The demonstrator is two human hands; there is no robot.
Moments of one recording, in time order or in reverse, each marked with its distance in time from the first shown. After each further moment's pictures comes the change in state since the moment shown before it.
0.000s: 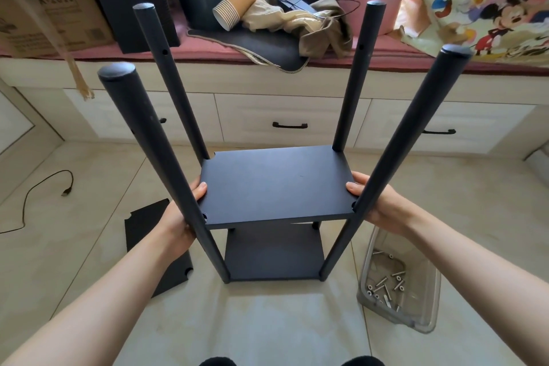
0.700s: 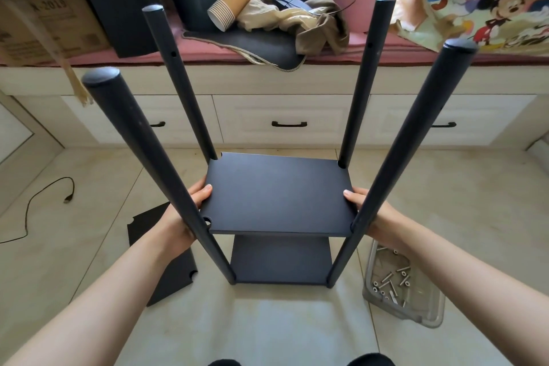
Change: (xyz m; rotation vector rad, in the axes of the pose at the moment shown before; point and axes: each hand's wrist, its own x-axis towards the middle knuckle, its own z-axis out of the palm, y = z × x) left_hand 0.004 0.010 -0.003 0.082 -0.075 -0.033; right_hand 0.012 0.040 0.005 -0.018 0.169 0.104
